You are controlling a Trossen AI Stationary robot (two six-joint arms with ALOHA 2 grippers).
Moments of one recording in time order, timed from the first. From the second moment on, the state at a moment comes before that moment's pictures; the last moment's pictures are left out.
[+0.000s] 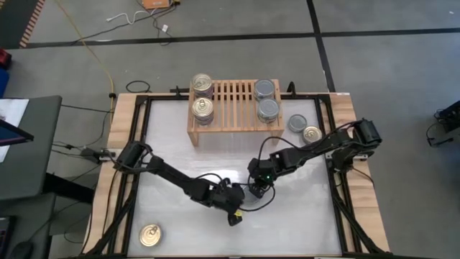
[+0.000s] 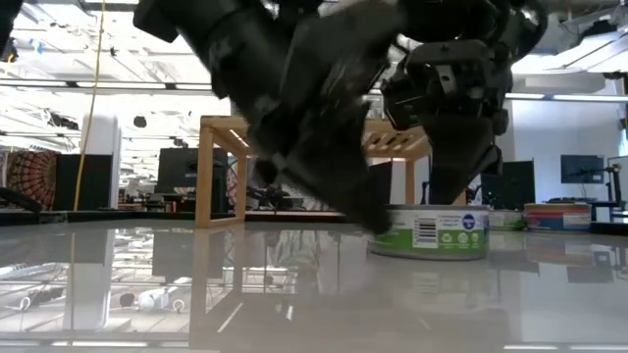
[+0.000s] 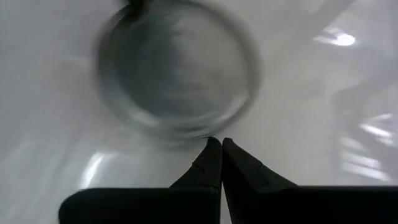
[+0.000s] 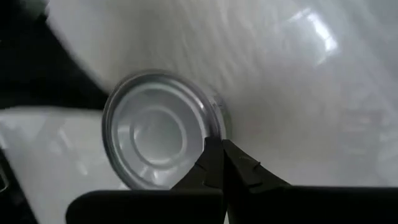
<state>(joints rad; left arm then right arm) -0.40 2.06 1.35 -0.09 -0.28 -0.63 0.19 1.68 0.99 -0.41 -0.10 0.82</state>
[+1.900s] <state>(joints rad) -0.41 2.03 1.35 -0.30 -0.29 -1.07 0.35 1.71 0.99 -0.37 -0.16 0.97</state>
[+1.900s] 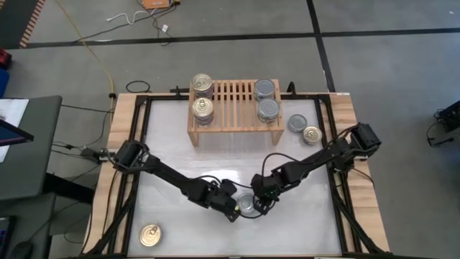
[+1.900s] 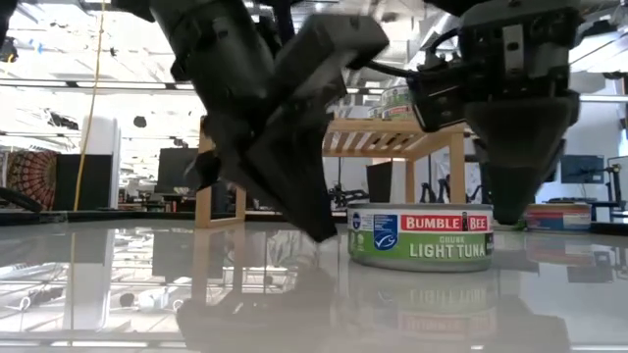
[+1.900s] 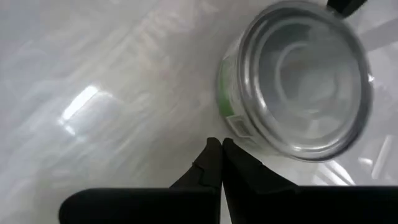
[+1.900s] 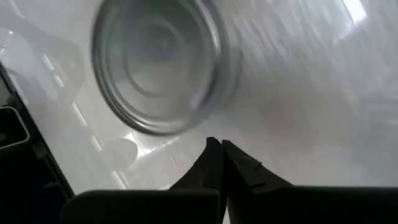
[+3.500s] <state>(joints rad) -0.48 1.56 0.88 -0.08 -0.50 -1.04 0.74 1.48 0.73 -0.29 0.62 1.70</state>
